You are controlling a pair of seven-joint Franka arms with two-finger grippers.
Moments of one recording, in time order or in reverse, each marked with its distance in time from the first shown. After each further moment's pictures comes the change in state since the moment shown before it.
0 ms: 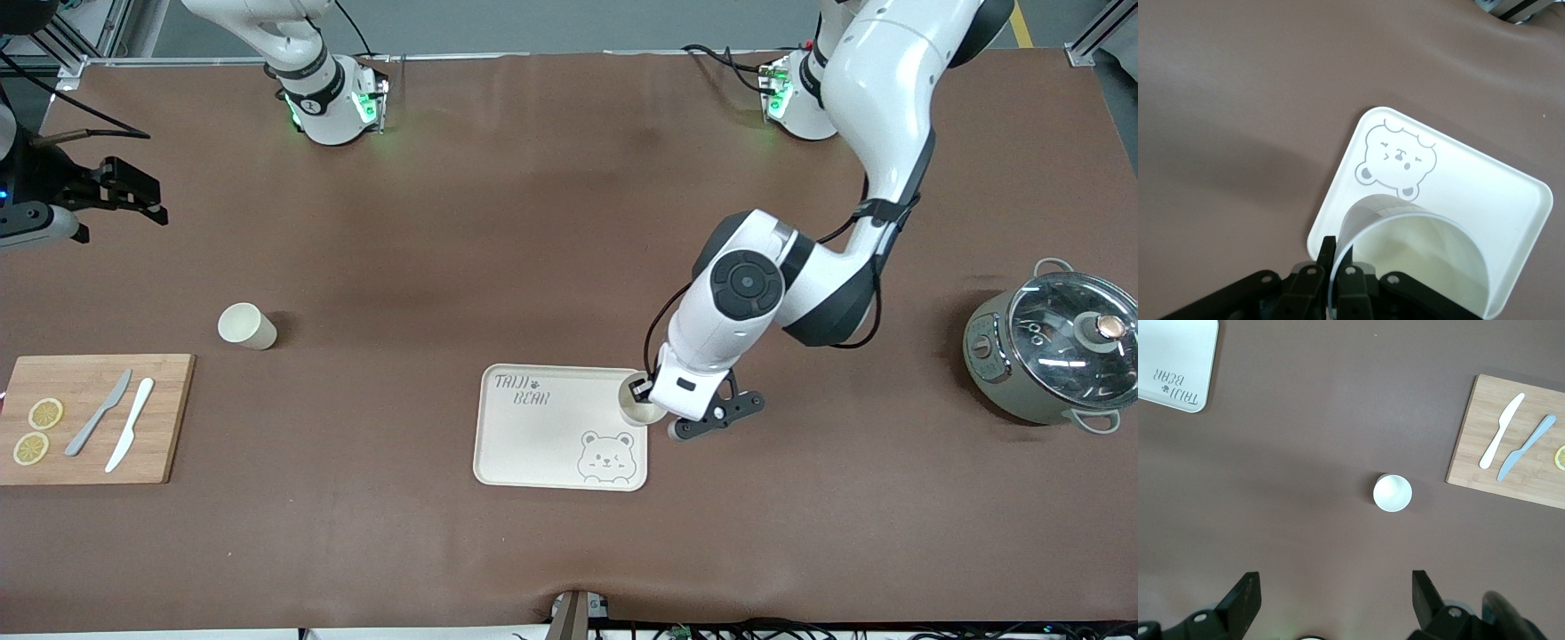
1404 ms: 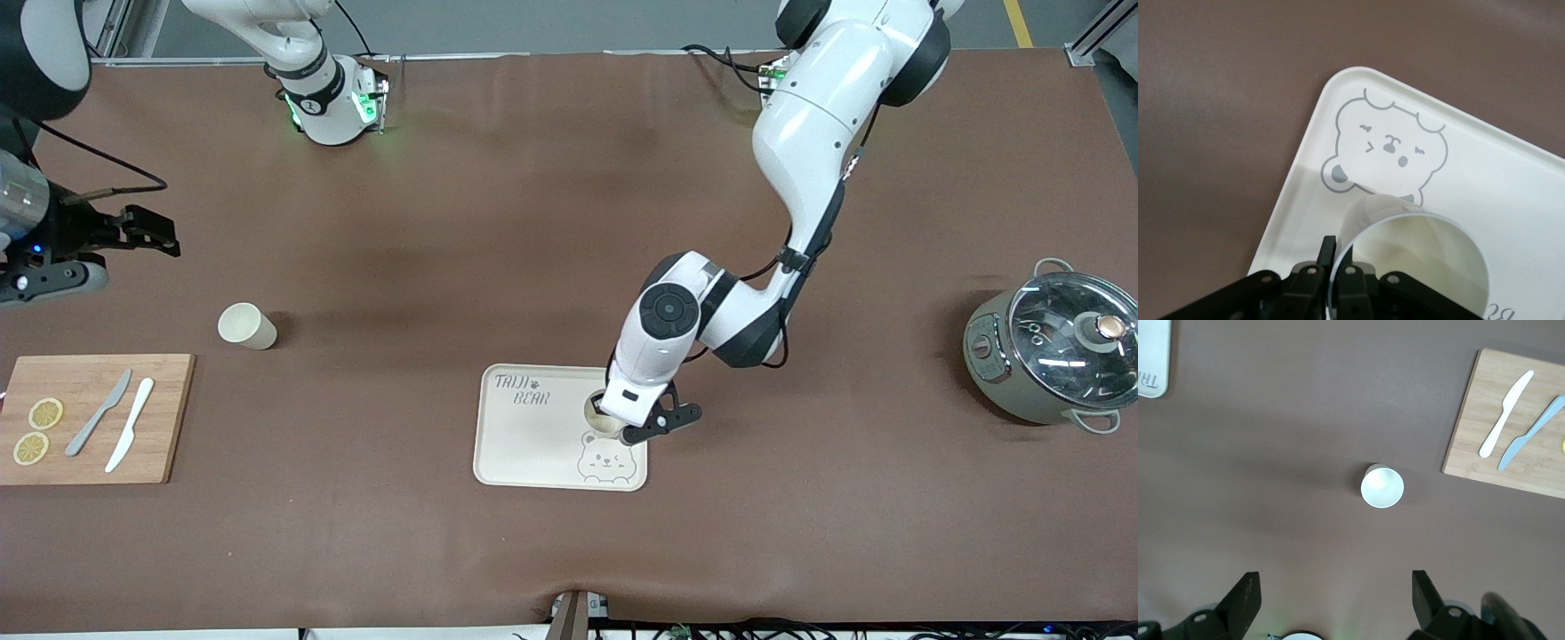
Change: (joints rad) left arm -0.155 0.167 0.129 0.017 0.000 0.197 -0.035; right arm -0.006 0.120 -0.008 0.001 -0.038 0.015 0.000
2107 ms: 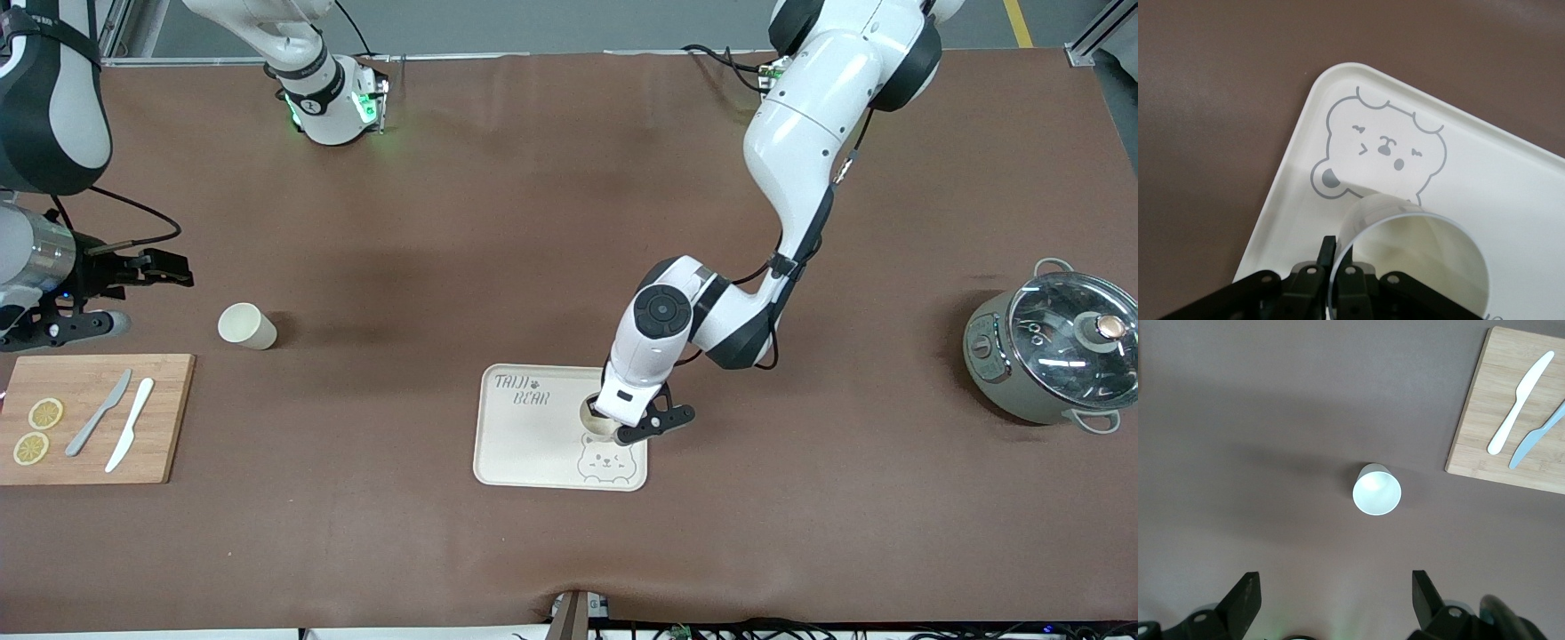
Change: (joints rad) left arm -0.008 0.028 0.011 0.000 0.000 0.056 -0.002; right arm -0.025 0.092 -0.003 0.002 -0.001 0.040 0.000
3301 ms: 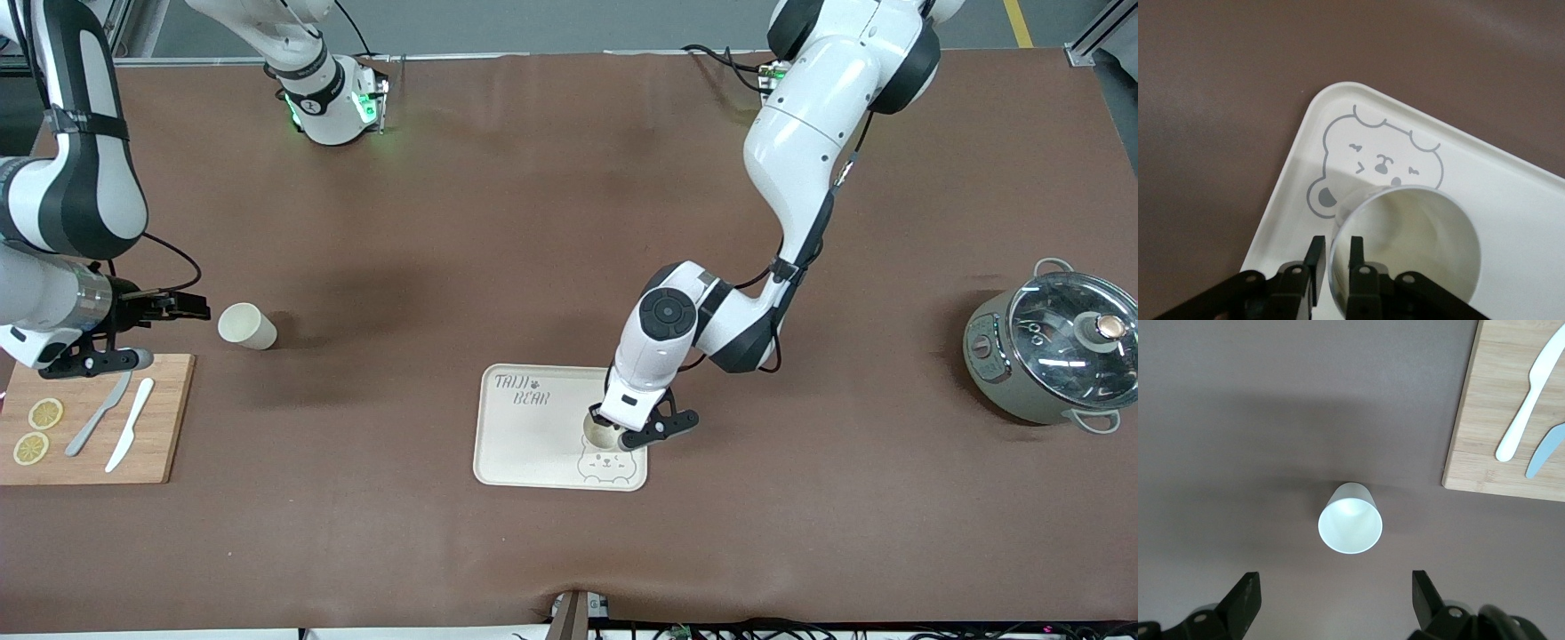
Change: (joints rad) left arm -0.007 0.011 0.020 0.001 0.000 0.049 0.000; right arm -0.082 0.063 -0.001 -0.209 0.000 0.279 0.001
